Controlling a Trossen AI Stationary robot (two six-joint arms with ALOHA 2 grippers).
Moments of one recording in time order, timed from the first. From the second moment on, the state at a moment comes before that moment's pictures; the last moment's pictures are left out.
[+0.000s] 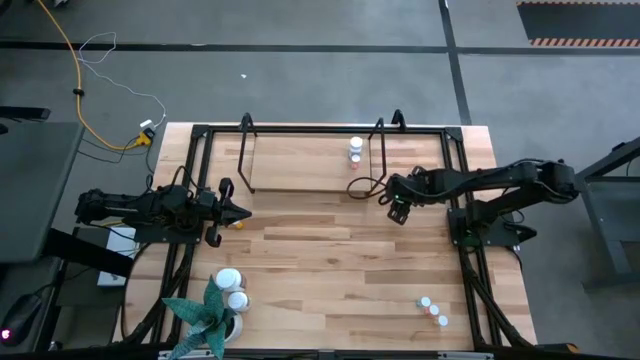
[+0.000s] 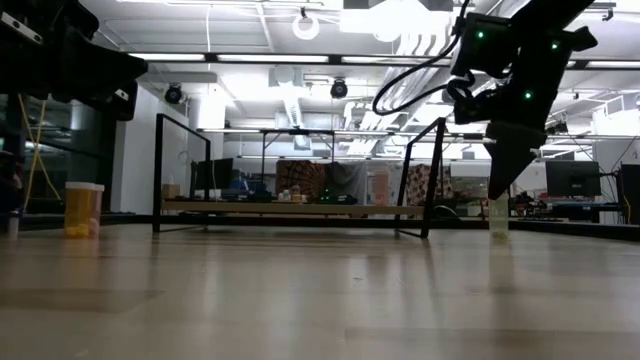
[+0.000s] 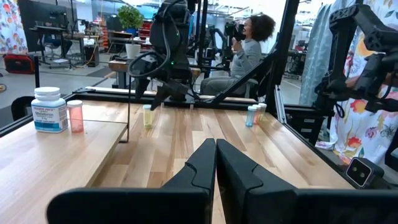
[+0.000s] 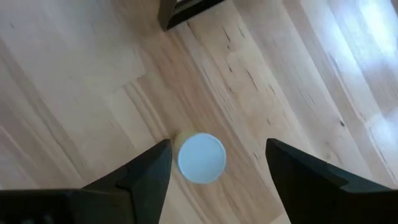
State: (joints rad) left arm 0.05 0.01 0.01 0.01 0.01 -0.09; right arm -0.14 1.25 0.70 -0.73 0.30 0.33
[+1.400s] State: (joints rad) left arm 0.05 0.01 0.01 0.01 0.01 -0.09; right arm -0.21 1.25 0.70 -0.73 0.14 0.34
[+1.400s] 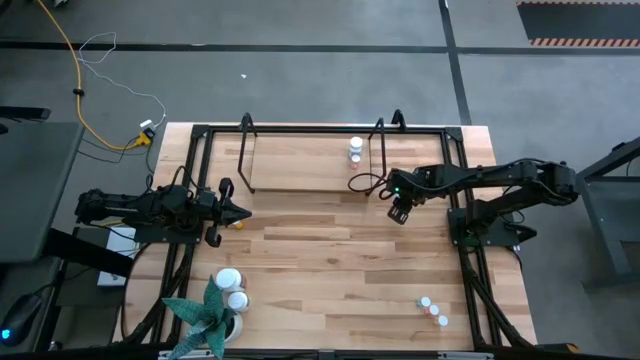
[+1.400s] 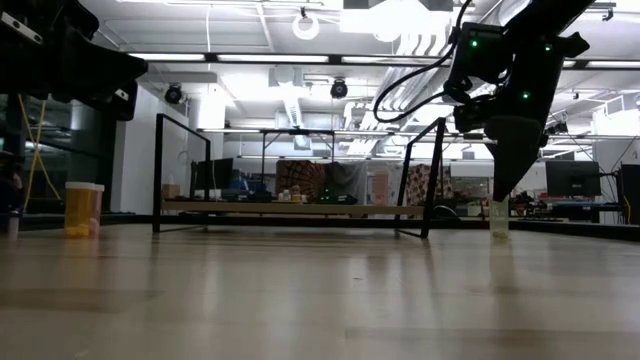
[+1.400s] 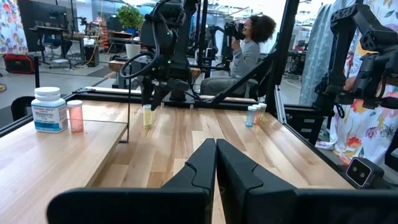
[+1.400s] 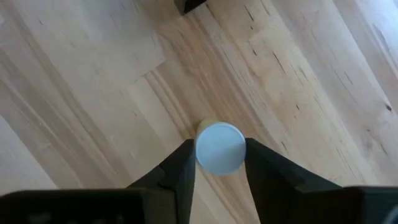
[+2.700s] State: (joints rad) left arm 0.05 0.01 0.01 0.01 0.01 -0.09; right arm -0.03 1.54 1.37 -0.81 0.13 0.15
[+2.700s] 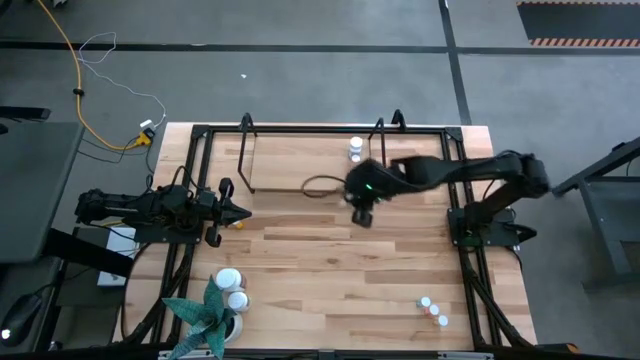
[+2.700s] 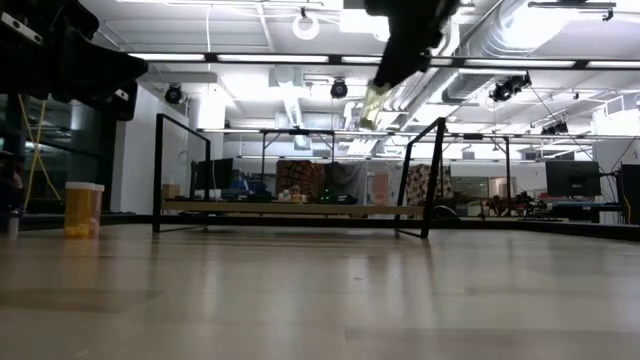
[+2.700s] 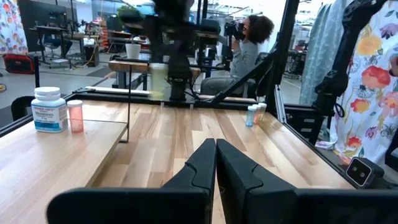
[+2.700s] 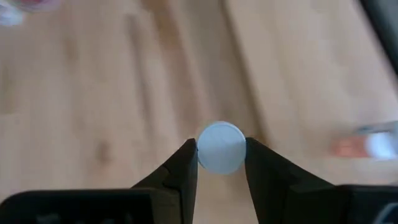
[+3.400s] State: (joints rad) left arm 0.05 0.01 0.01 0.01 0.01 -0.09; right arm -0.31 1.83 1.52 -0.92 0.22 0.28
